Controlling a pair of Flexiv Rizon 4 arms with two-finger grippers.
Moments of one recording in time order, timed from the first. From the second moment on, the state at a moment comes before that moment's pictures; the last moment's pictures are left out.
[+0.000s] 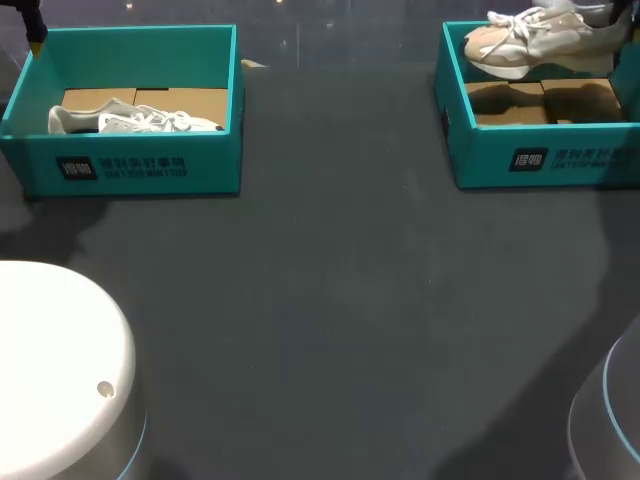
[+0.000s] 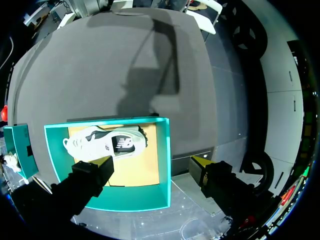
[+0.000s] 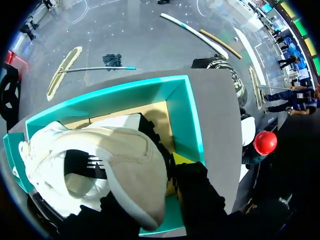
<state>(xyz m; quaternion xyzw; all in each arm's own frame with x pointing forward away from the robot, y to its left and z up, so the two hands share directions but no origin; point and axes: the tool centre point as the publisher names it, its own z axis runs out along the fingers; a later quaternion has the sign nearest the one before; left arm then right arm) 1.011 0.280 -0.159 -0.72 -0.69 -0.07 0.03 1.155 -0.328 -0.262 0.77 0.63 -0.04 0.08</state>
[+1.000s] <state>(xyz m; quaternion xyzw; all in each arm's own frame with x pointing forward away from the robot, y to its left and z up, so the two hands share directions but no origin) 1.011 0.280 -0.159 -0.72 -0.69 -0.07 0.03 1.126 -0.302 -0.156 0.77 0.63 -0.02 0.10</state>
